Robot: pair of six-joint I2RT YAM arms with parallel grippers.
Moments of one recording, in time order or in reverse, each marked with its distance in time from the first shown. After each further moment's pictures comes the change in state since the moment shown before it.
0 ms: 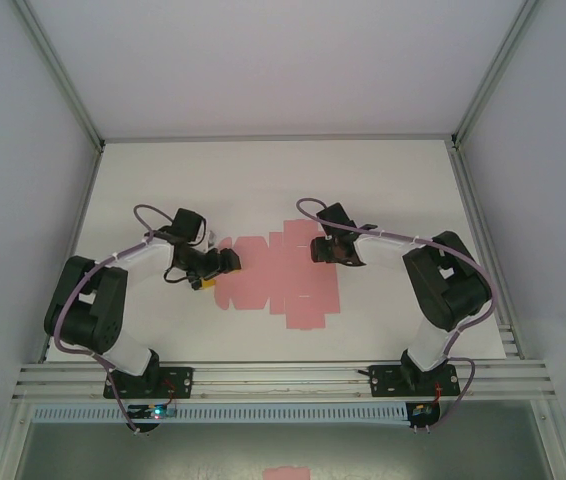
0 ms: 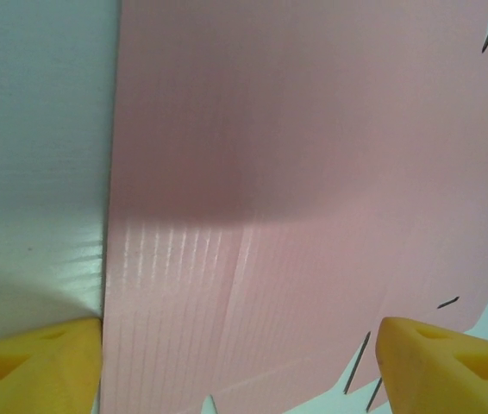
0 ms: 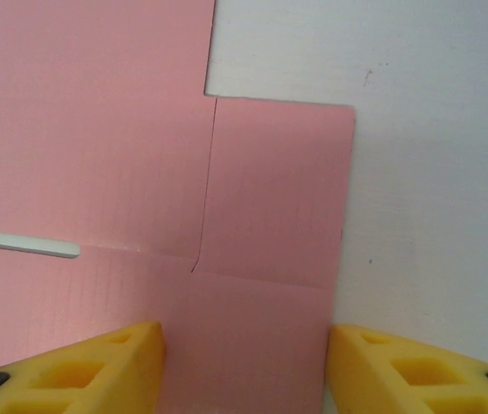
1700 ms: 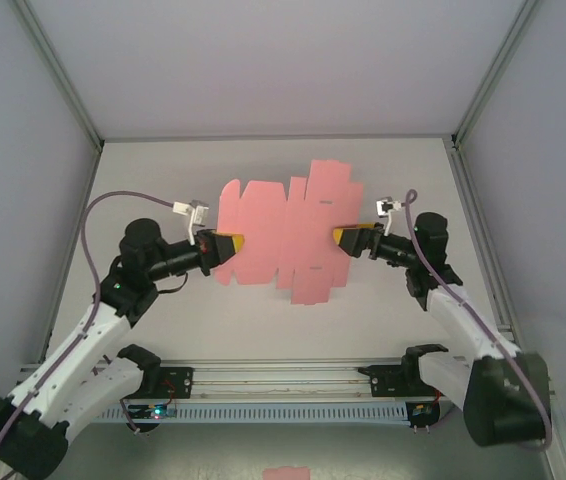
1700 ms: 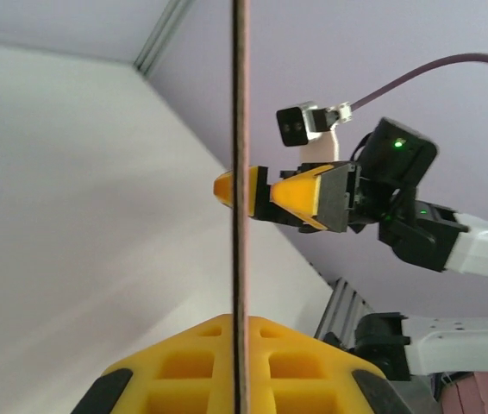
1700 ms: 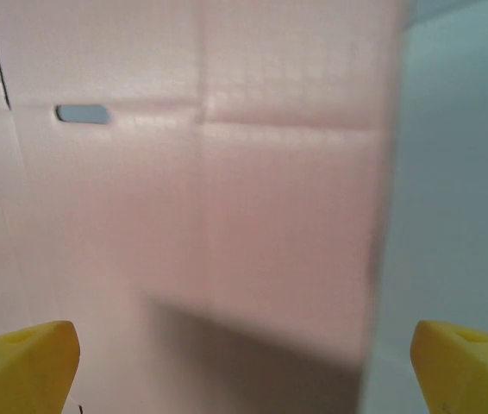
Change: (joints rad) left arm -0.146 -0.757 -0.106 0.445 0.166 0.098; right arm -0.441 -0.756 -0.428 0.525 -0.983 0.125
